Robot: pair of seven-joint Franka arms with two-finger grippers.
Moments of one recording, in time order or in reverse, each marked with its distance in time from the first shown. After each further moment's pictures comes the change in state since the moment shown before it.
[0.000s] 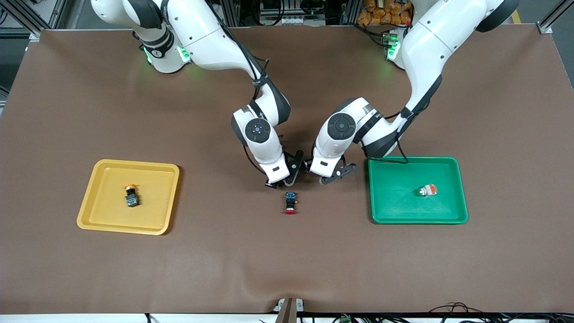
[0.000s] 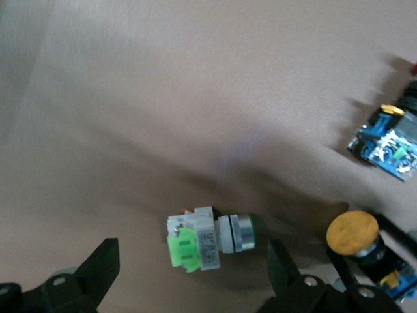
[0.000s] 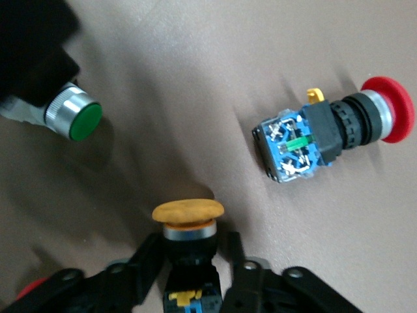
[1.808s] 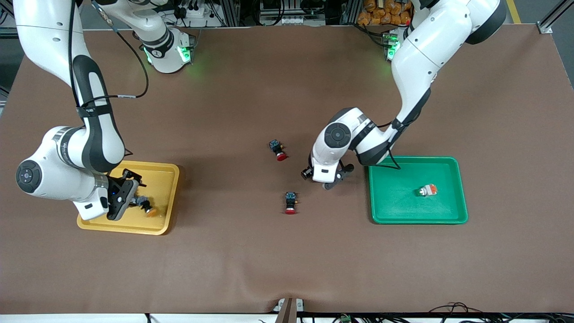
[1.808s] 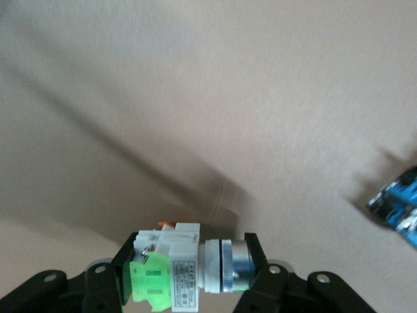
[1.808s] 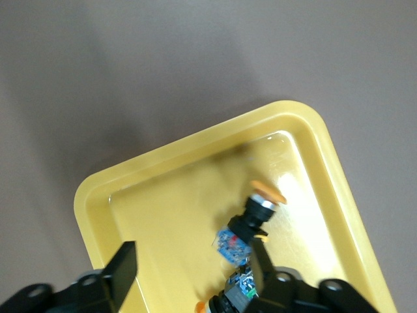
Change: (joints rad) left arm -0.034 0.073 0.064 0.045 0.007 0.064 -0.109; right arm -0.698 -0.308 -0.032 -0.155 0.000 -0.426 -0.674
